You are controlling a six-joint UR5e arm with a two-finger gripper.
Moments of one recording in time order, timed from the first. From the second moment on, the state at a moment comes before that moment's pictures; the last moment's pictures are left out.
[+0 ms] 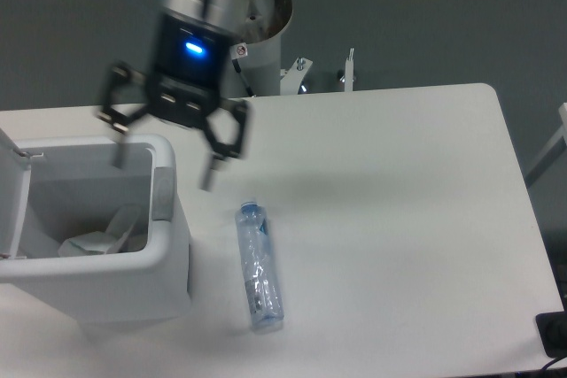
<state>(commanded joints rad) 2.44 -1.82 -1.51 -0.84 1.03 0.13</state>
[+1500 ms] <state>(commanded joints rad) 2.31 -2.23 -1.51 -0.80 1.39 0.20</state>
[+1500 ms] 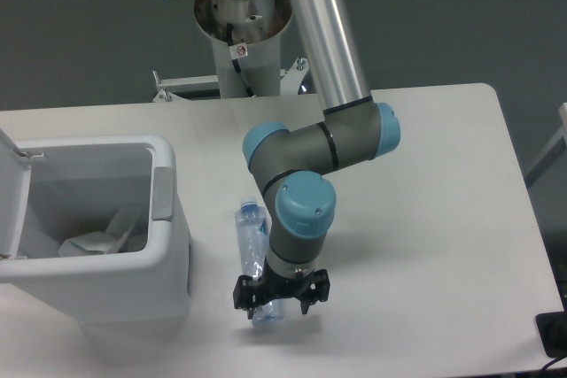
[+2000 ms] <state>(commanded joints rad) 2.30 -2.24 -1.52 -0.80 1.41 0.20</state>
